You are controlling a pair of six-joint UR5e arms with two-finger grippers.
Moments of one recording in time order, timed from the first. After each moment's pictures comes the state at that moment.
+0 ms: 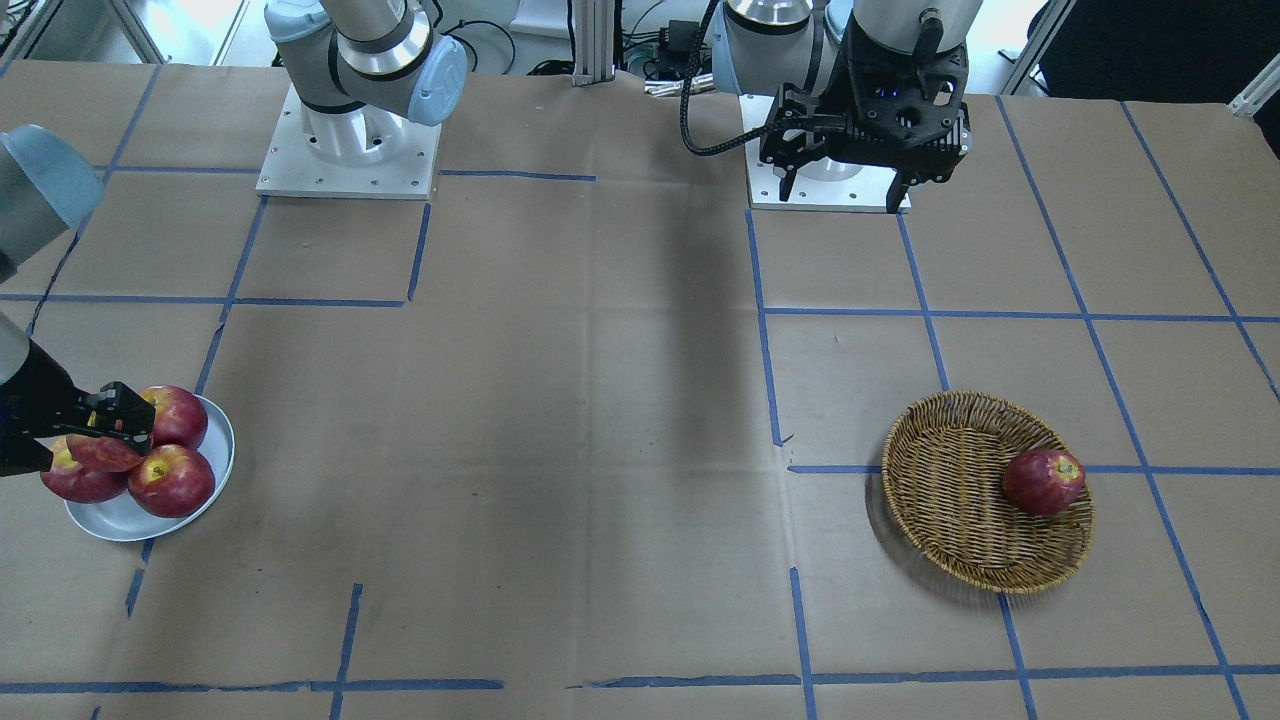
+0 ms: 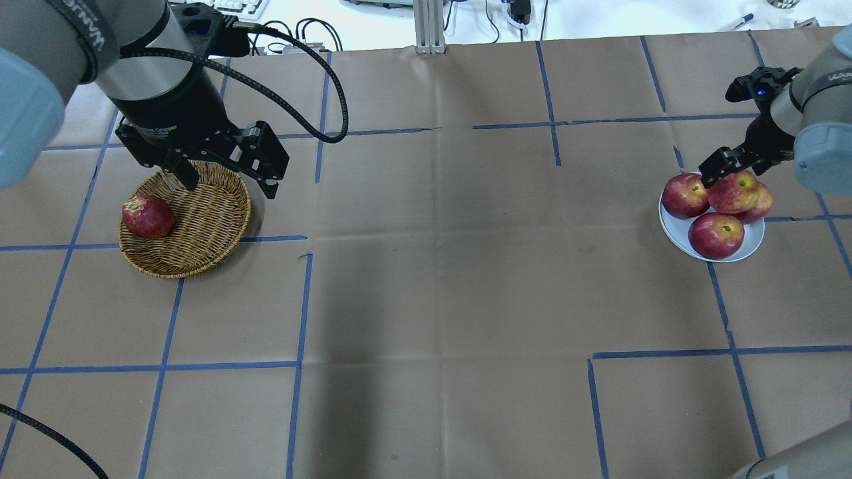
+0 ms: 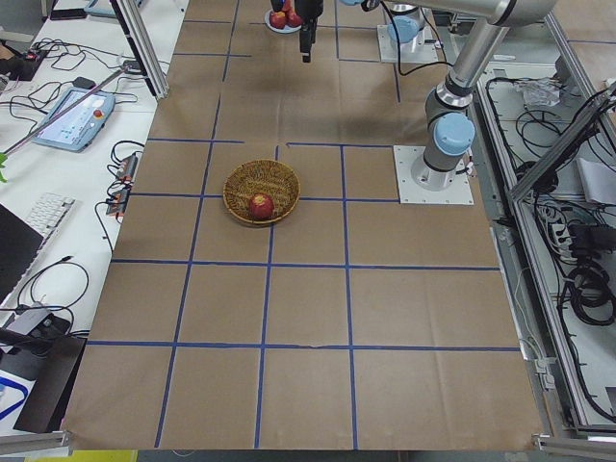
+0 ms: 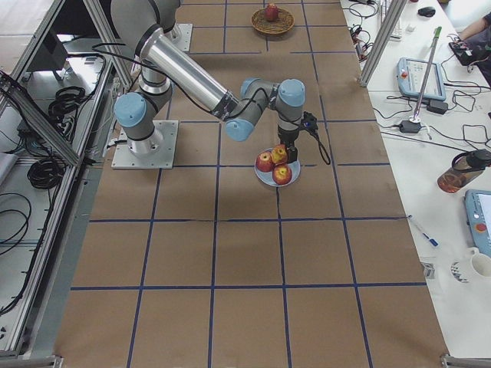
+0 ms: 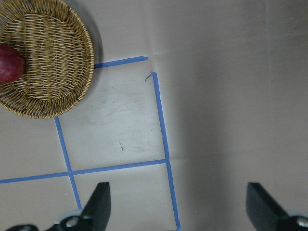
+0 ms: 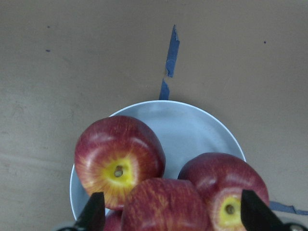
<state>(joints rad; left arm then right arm) -1.65 -1.51 -1.55 -1.69 1.60 0.07 1.13 -1.27 1.81 -2.21 -1.55 -0.64</state>
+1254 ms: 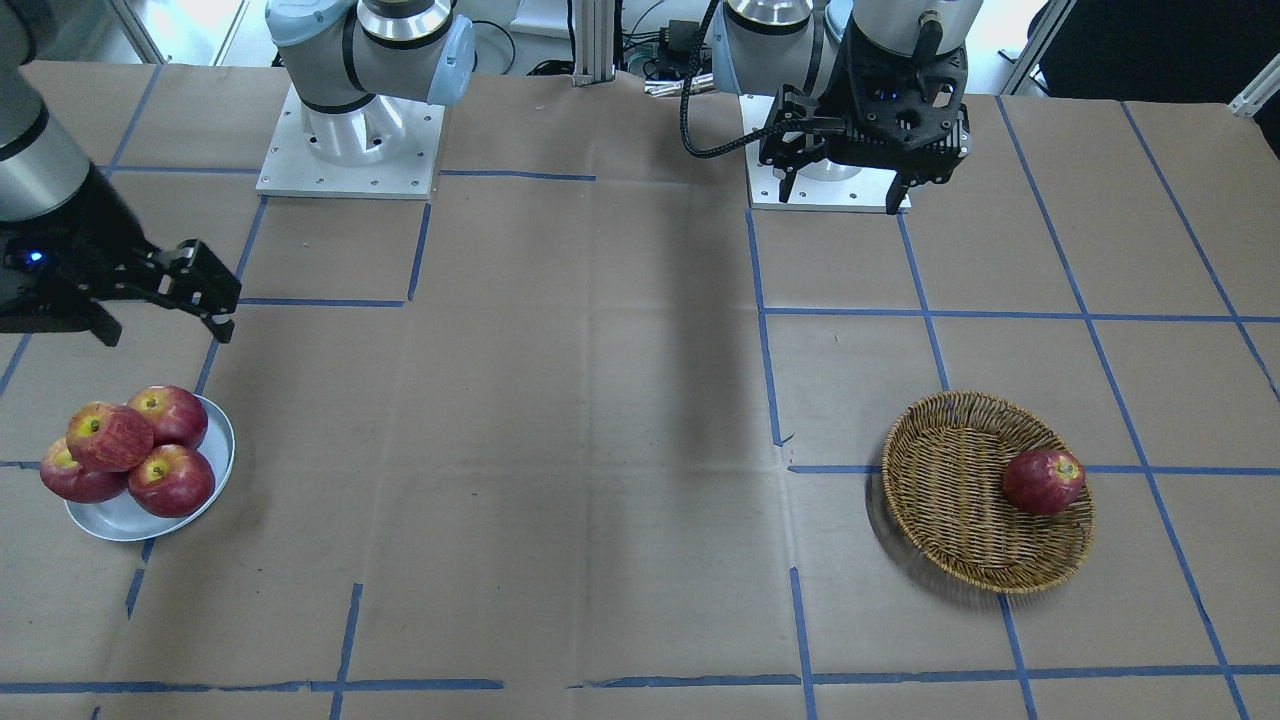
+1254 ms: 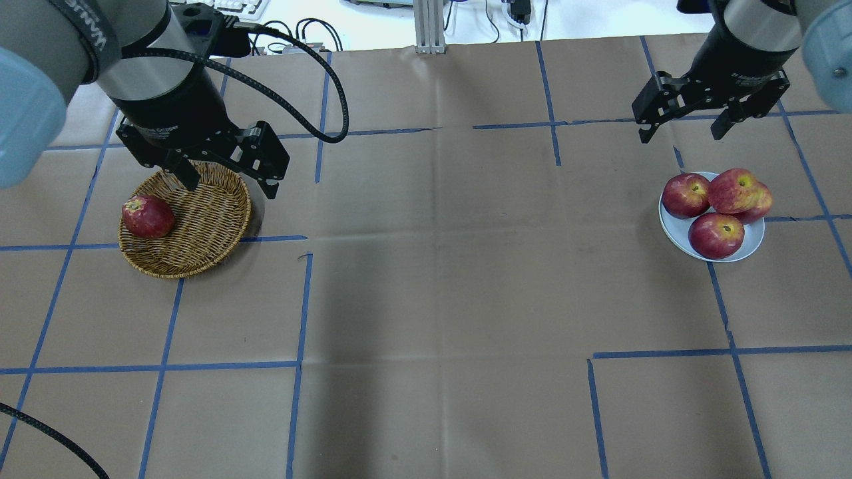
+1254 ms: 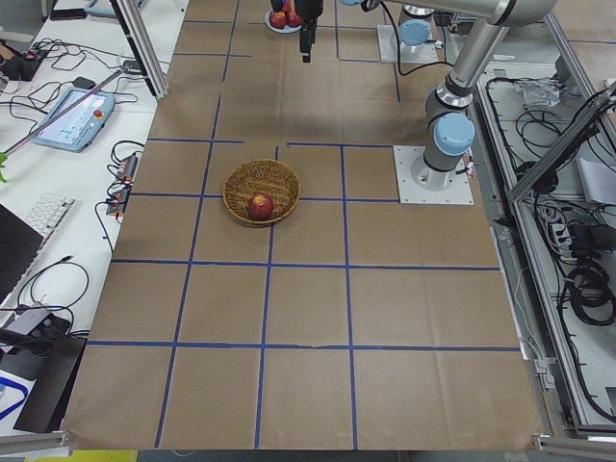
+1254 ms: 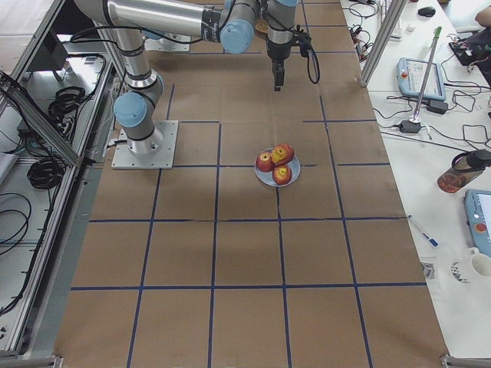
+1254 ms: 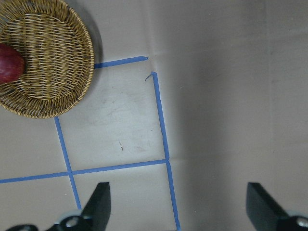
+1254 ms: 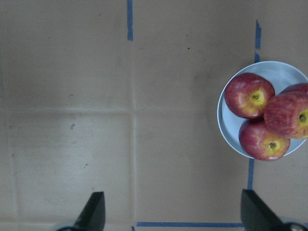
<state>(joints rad) -1.65 -1.51 -1.55 -1.69 1.61 0.07 1.45 -1.54 1.60 -1.65 -1.55 -0.12</state>
